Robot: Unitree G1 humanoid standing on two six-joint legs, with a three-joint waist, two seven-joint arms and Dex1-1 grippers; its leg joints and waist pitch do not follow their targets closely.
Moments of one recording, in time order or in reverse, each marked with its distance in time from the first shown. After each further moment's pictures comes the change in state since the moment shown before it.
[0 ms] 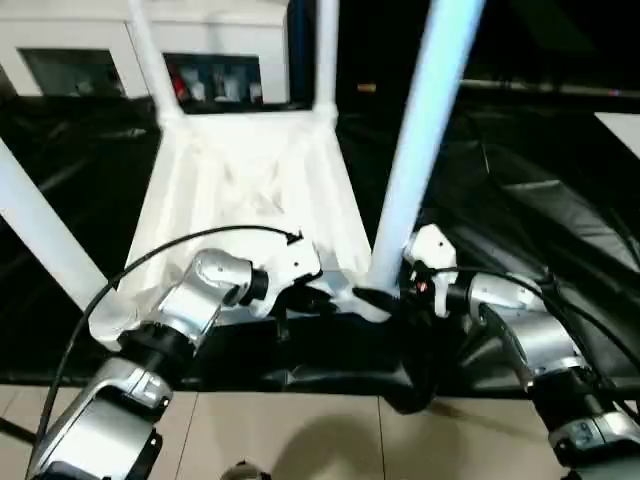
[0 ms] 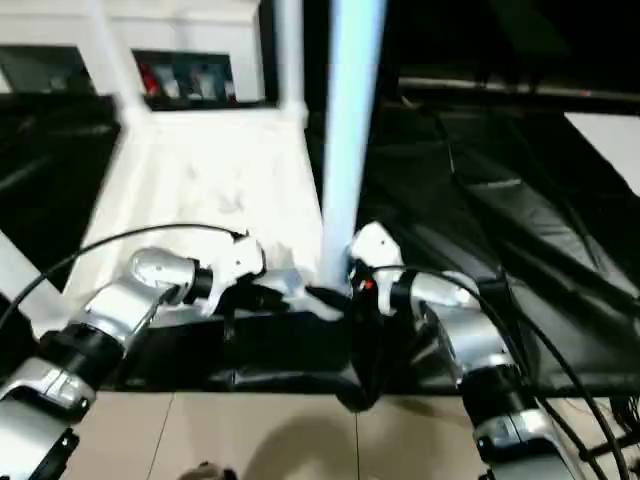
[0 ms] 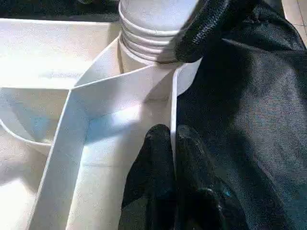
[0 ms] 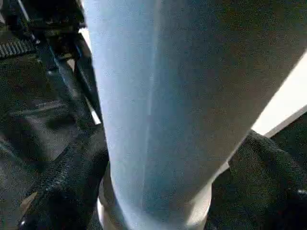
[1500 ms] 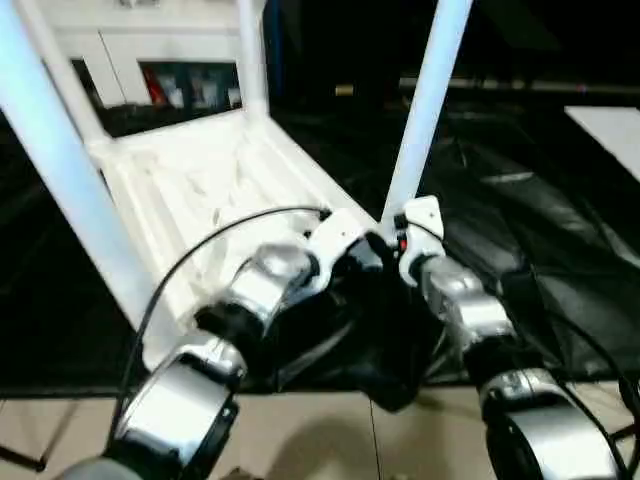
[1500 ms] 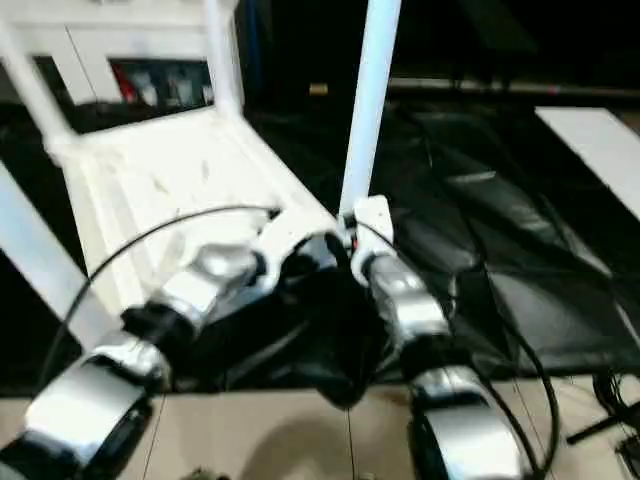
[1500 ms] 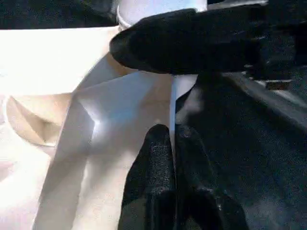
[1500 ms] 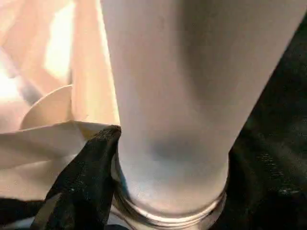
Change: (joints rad) left arm -0.205 -0.292 0.088 0.341 0.079 0.096 0.569; right arm -0.239 0.297 -0.195 0.431 -0.056 0.036 -0.799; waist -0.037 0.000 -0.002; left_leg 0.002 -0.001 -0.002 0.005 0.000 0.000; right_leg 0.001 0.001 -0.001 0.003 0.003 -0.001
